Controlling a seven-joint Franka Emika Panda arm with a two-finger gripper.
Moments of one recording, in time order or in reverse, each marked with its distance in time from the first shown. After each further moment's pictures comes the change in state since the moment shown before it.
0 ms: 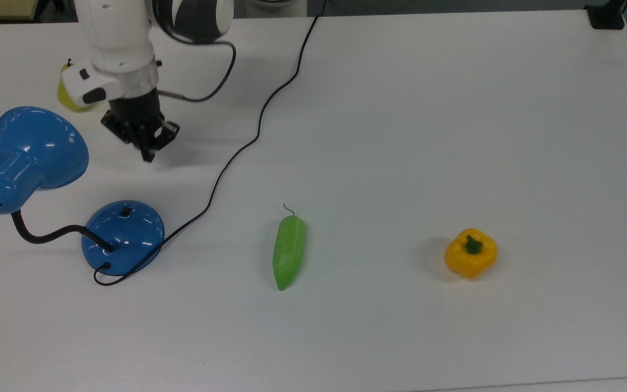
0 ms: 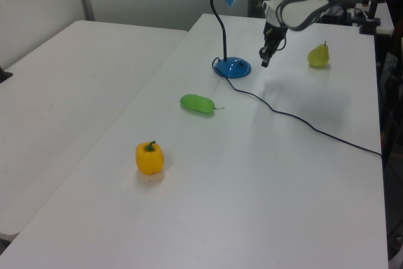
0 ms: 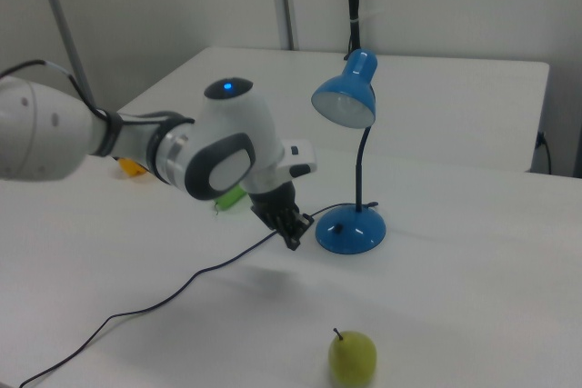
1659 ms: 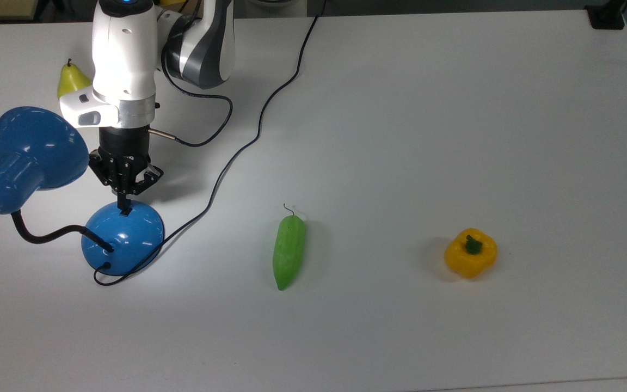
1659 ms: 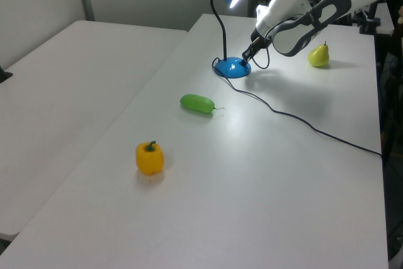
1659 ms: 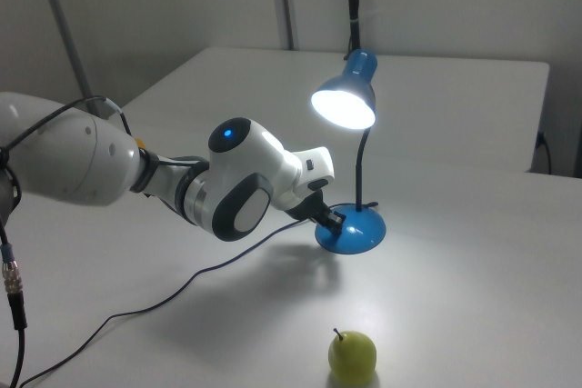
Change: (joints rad) arm -0.013 0.203 -0.001 0.042 0.002 0.514 0.076
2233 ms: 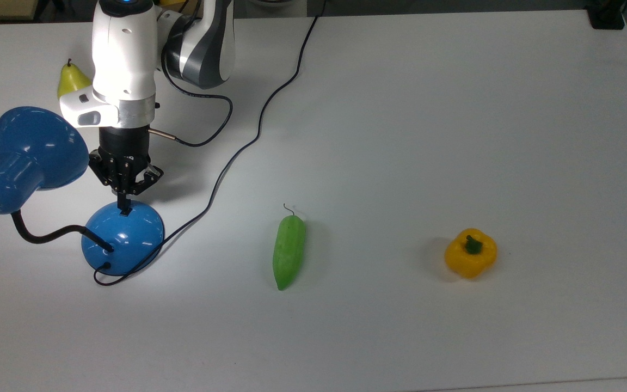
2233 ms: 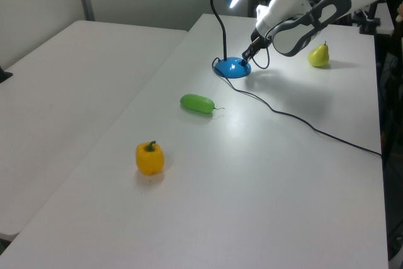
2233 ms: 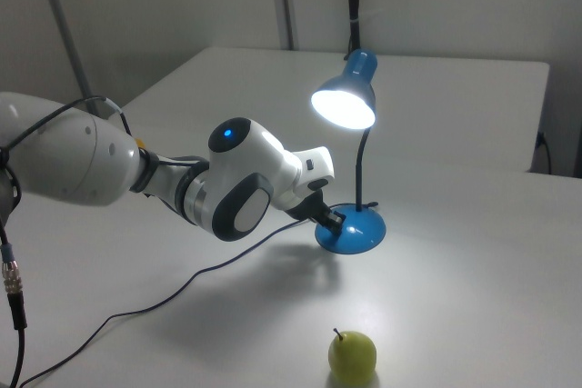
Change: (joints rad) arm 0.000 0.000 0.000 0.000 0.000 0.000 0.000
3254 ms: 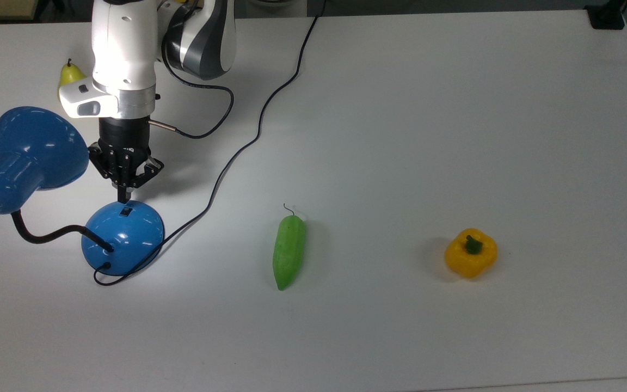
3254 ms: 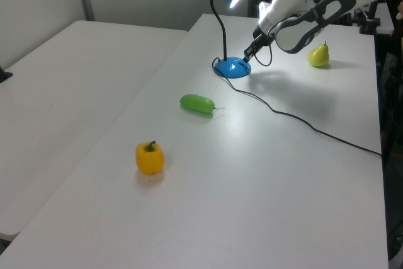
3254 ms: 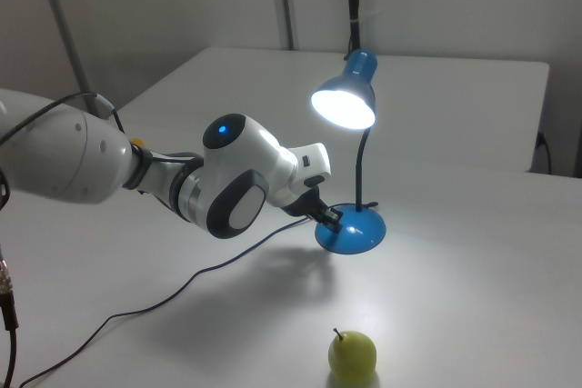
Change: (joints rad) arm 0.002 -0.038 0.000 -0.030 0.000 0.000 0.000
